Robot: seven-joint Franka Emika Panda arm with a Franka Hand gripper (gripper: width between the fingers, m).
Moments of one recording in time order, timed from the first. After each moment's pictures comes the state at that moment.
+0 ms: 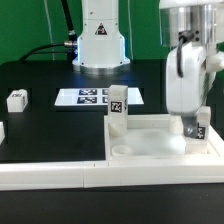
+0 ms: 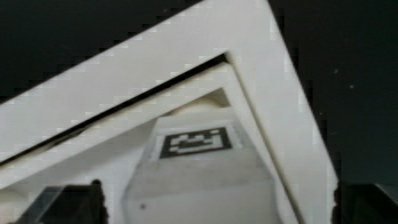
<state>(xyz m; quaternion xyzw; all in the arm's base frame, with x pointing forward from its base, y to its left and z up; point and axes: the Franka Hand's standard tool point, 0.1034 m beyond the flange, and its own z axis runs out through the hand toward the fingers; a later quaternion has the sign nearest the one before) 0.627 0.111 0.078 -0.55 0.83 0.00 0.08</state>
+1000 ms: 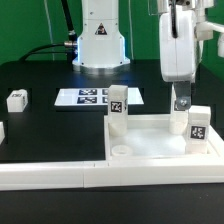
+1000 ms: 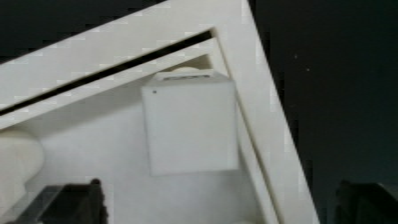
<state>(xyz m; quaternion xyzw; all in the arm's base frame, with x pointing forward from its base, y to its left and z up) 0.623 0.094 0.106 -0.58 0.81 -0.01 0.09</state>
